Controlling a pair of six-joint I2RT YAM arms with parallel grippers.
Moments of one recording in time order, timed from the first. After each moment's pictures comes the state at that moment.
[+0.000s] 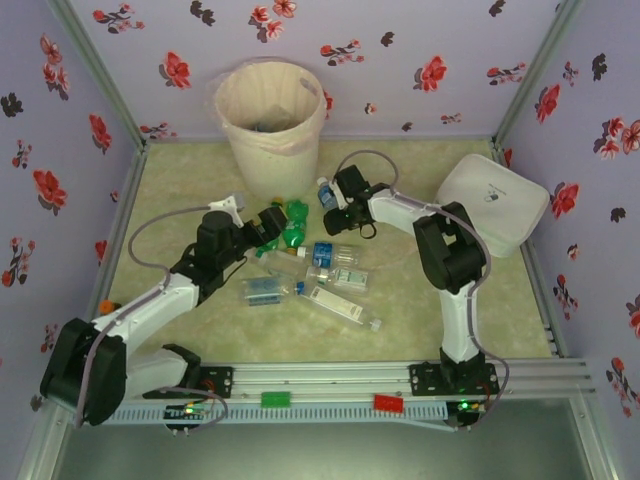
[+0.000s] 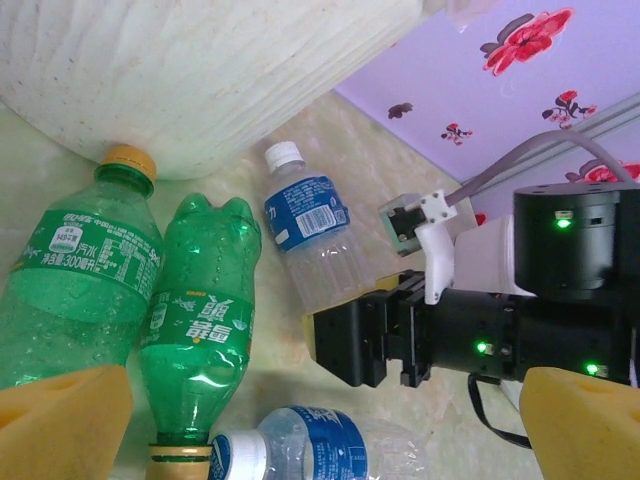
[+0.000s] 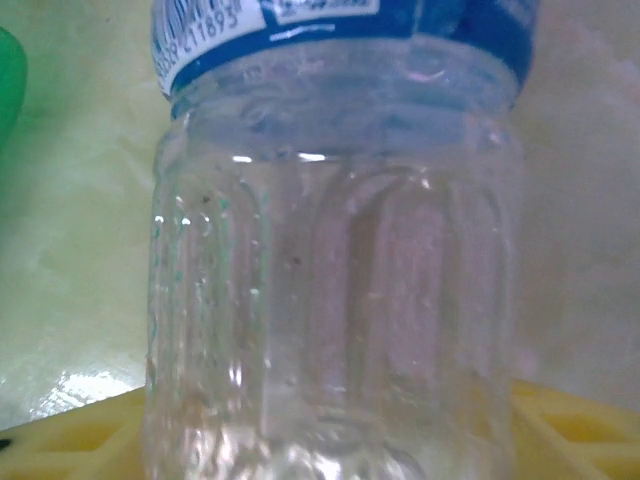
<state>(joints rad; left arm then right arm) -0.50 1.16 0.58 0.24 0.09 -0.83 0.54 2.08 1.46 -0.49 -0.05 0.10</state>
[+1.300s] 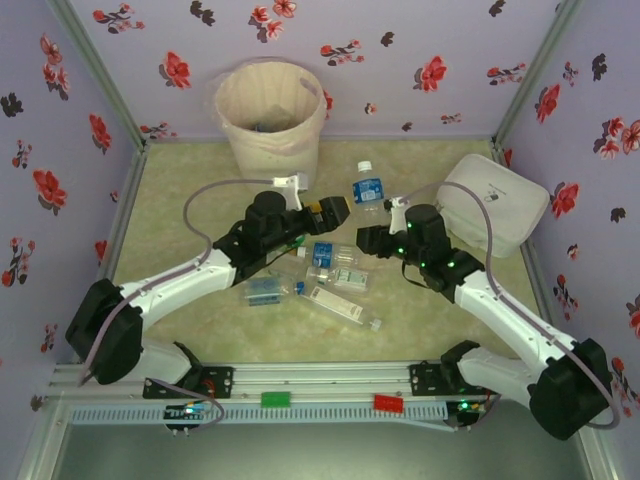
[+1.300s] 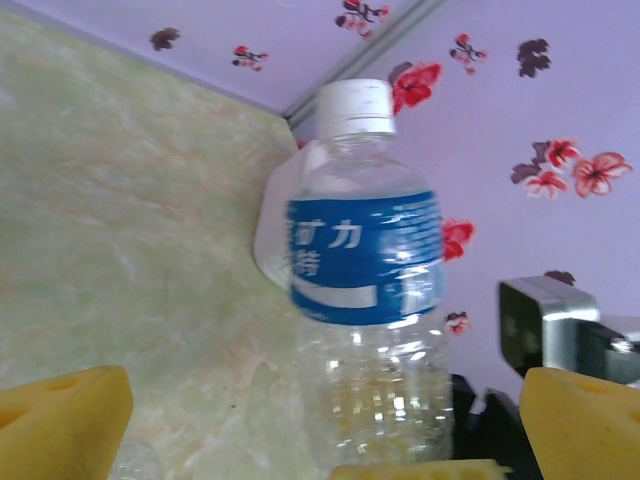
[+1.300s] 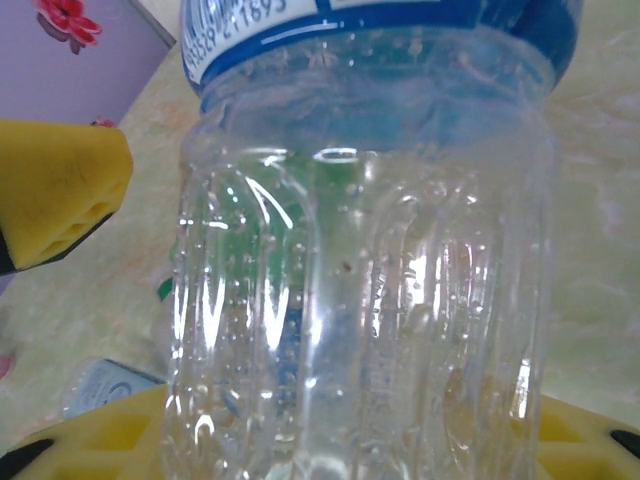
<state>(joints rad) -0.82 1.40 0.94 0.27 0.12 -0.83 0.54 1.04 0.72 -0.19 -0.22 0.41</state>
